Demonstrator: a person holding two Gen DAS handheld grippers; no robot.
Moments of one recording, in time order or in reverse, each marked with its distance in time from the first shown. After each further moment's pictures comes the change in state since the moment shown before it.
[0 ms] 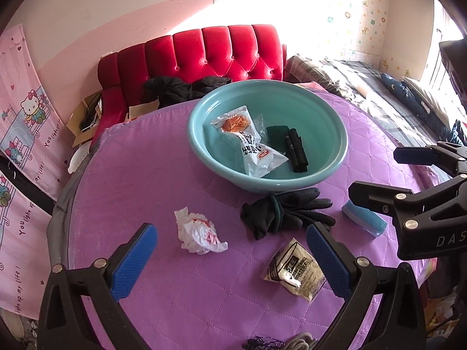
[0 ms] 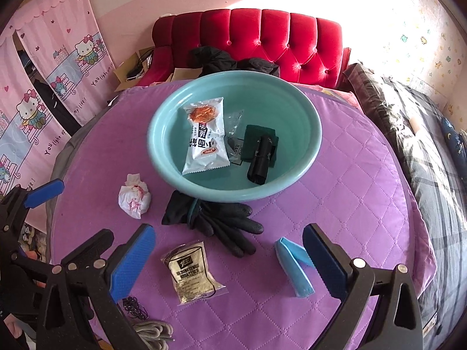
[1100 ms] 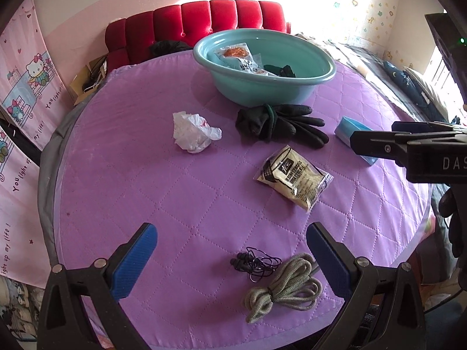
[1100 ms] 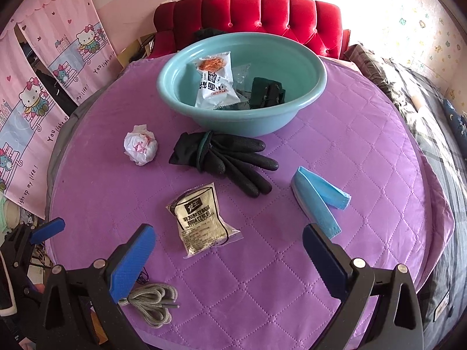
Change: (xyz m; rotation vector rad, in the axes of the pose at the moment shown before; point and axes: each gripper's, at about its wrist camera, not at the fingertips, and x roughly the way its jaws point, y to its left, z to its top) left arm -0.011 -0.009 -0.116 -0.068 0.116 -0.022; right arm 0.013 0.009 -0.075 0.020 0.066 0.011
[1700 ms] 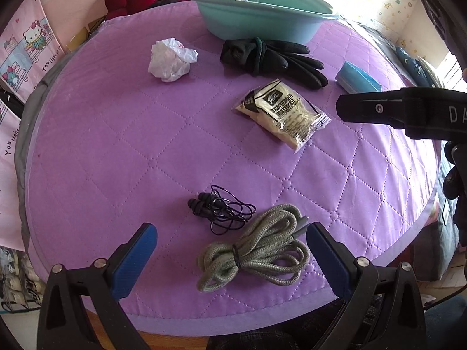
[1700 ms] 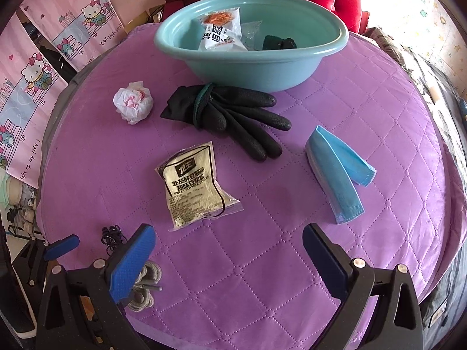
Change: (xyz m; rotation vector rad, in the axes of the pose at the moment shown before) left arm 0.039 -0.030 -0.045 -0.085 0.170 -0.011; right arm 0.043 -0.011 -0.023 -0.057 0.131 0.046
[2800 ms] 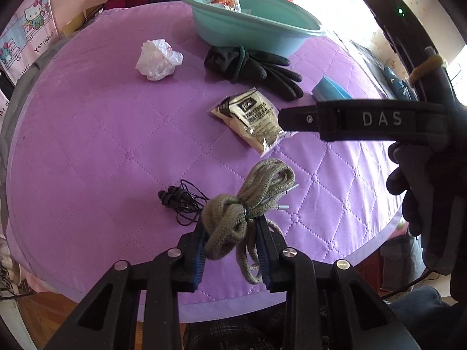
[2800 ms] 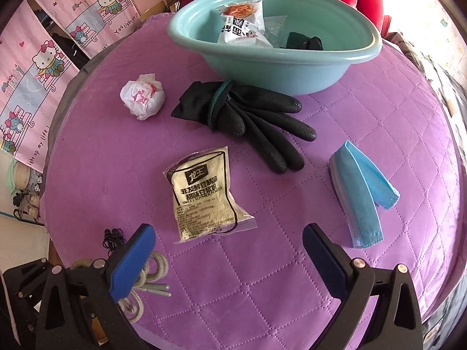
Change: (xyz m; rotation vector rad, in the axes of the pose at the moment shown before) left arm -0.036 0.001 -0.017 -0.074 -0.029 -0.129; right arm 0.022 0.009 0.021 -0.068 0.023 0.061
